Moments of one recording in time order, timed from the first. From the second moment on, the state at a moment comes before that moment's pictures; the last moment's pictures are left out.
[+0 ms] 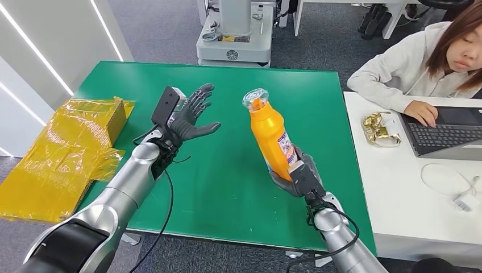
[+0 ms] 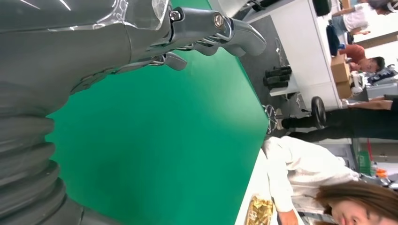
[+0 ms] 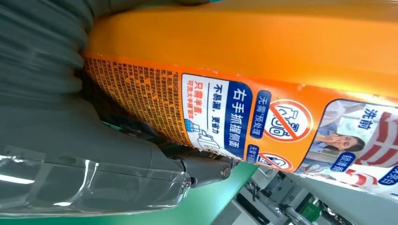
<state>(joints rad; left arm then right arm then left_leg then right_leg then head) -0.75 0.01 -0.42 -0.75 0.21 -0.28 -0.39 -0.52 -0.04 0.46 -0.70 0.09 -0.19 -0.49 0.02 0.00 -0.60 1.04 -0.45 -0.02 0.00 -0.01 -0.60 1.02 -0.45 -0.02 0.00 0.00</state>
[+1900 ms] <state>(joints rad) -0.69 -0.09 -0.56 -0.94 0.42 -0.16 -0.35 -0.72 0.13 0.59 -0.55 0.10 -0.26 -0.48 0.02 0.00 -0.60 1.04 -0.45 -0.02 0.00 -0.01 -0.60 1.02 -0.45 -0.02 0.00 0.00</state>
